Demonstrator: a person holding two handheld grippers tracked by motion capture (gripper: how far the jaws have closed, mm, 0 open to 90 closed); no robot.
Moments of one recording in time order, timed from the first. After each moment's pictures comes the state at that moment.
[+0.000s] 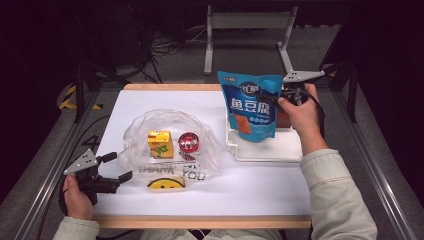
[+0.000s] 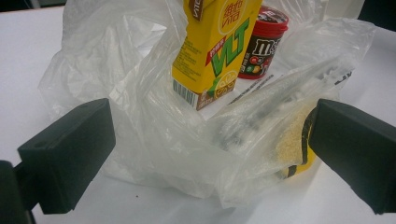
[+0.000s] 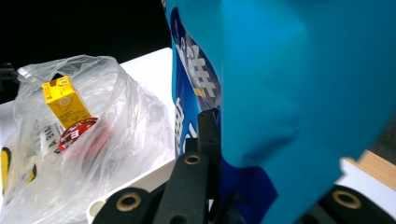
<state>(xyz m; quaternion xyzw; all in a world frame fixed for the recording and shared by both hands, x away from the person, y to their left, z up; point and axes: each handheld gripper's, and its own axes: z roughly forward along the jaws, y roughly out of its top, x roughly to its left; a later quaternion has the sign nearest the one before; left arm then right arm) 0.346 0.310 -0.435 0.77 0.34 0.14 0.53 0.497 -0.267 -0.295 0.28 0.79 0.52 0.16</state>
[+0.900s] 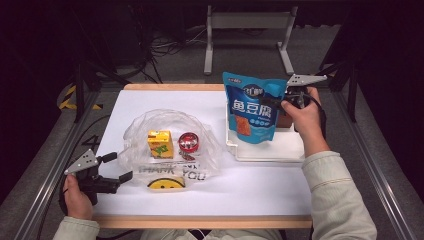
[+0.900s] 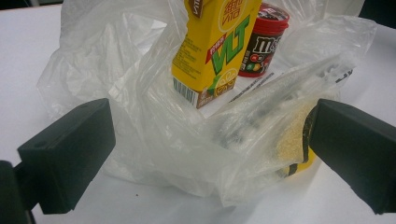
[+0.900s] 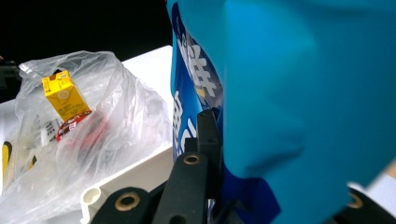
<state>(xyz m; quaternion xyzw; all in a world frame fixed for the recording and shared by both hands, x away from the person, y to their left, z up) 0.347 0.309 -0.436 0.77 0.34 0.14 0.53 0.500 -0.282 -0.309 0.28 0.79 0.53 0.15</state>
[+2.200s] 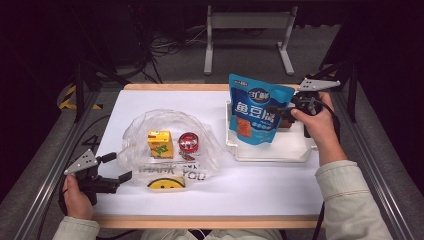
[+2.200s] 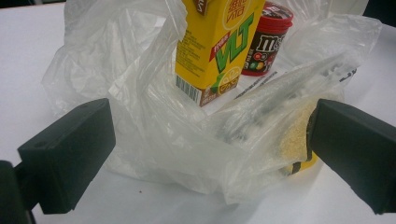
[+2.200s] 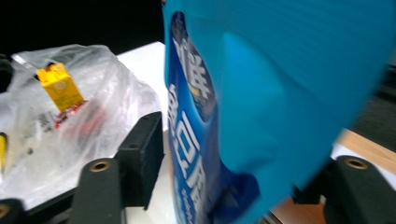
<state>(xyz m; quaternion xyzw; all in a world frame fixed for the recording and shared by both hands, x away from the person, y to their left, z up) 0.347 0.310 -0.437 0.77 0.34 0.14 0.52 0.474 -0.302 -0.304 0.29 0.79 0.51 0.17</state>
